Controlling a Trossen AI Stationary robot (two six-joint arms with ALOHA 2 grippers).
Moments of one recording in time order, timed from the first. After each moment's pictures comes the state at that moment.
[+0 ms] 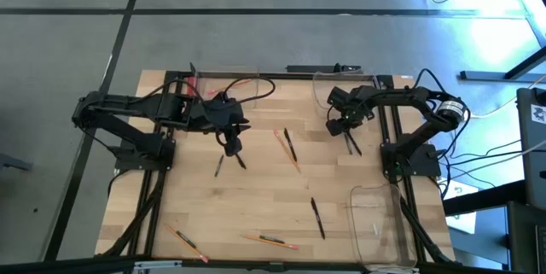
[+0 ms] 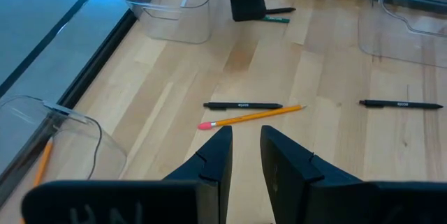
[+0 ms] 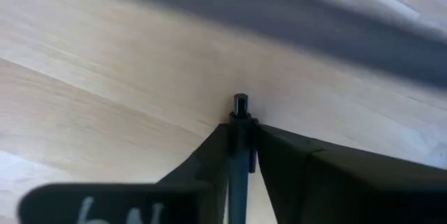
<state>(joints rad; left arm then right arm) -0.08 1.26 1.33 -0.81 -0.34 -0.31 -0.60 1.58 0.75 -0.77 -0.01 0.54</state>
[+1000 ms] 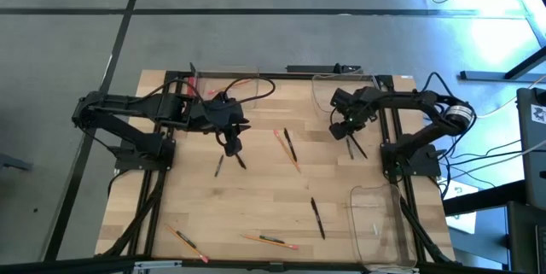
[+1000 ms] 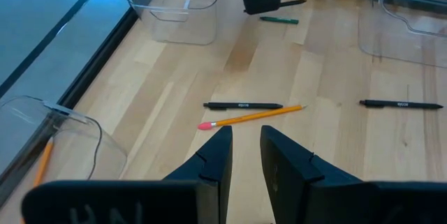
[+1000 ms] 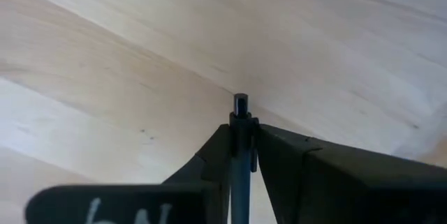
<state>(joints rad) -0.08 1.26 1.33 -0.81 -0.34 -0.31 -0.57 1.48 0.74 -0.85 -0.05 0.51</state>
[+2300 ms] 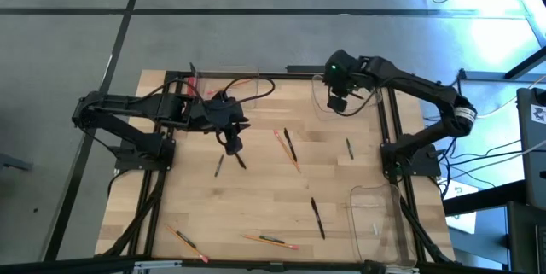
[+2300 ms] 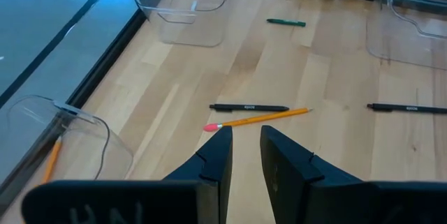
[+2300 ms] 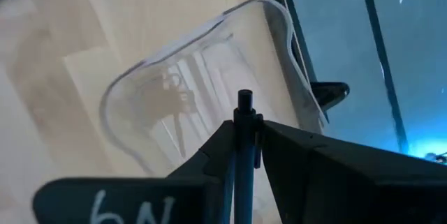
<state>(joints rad) -0.07 1.26 1.33 -0.81 -0.36 -0.32 -0.57 1.47 1.29 -0.97 0.24 -0.31</state>
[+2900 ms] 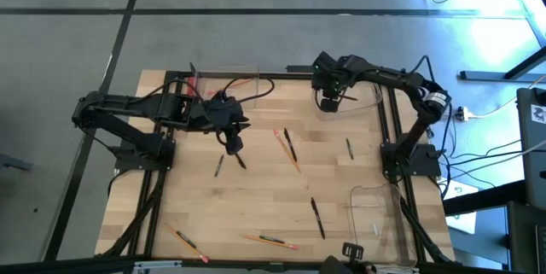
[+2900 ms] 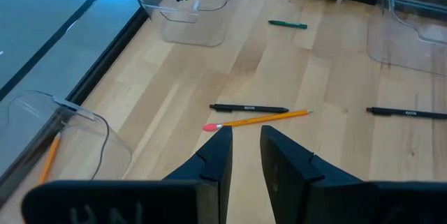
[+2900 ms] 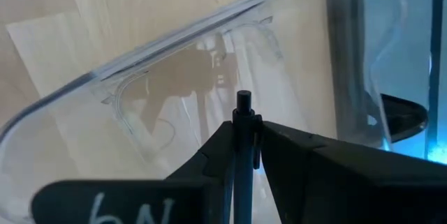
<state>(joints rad) -0.07 1.26 1.33 -0.81 -0.37 -0.34 -0.65 1.72 1.29 -0.90 0.16 -0.45</state>
